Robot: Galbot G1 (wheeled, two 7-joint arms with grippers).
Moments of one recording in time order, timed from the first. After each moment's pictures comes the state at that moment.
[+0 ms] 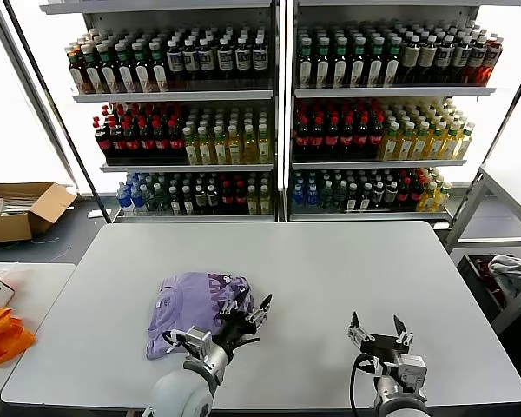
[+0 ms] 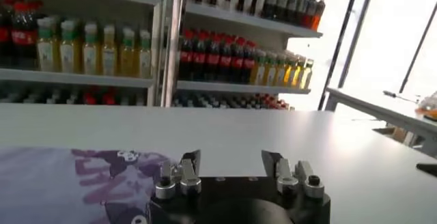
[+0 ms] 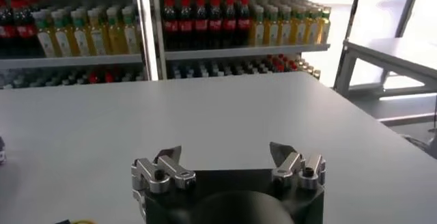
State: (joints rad) left arm 1.23 -1.32 -0.16 -1.93 -0.36 0.34 -0.03; right arm -1.50 1.37 0.40 2.22 0.33 -0.53 0.40
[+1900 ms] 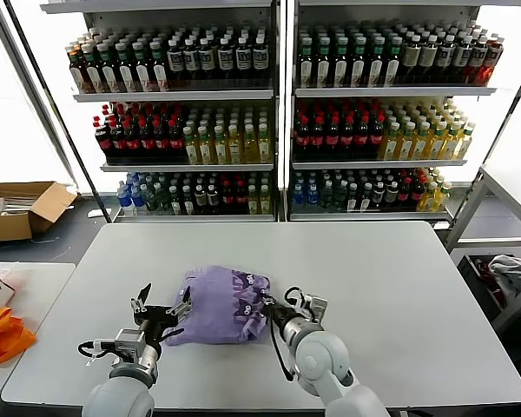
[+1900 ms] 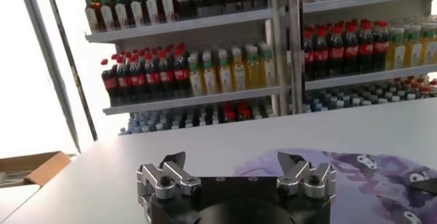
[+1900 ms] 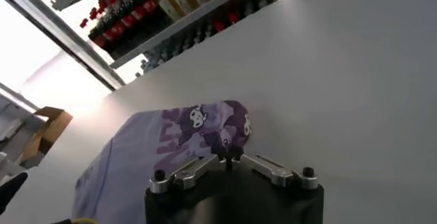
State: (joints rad) left arm 1.37 -1.27 -0.43 -2.07 -0.19 0.43 -0.19; right arm -1.01 1.37 0.09 1.81 0.93 -0.56 0.46
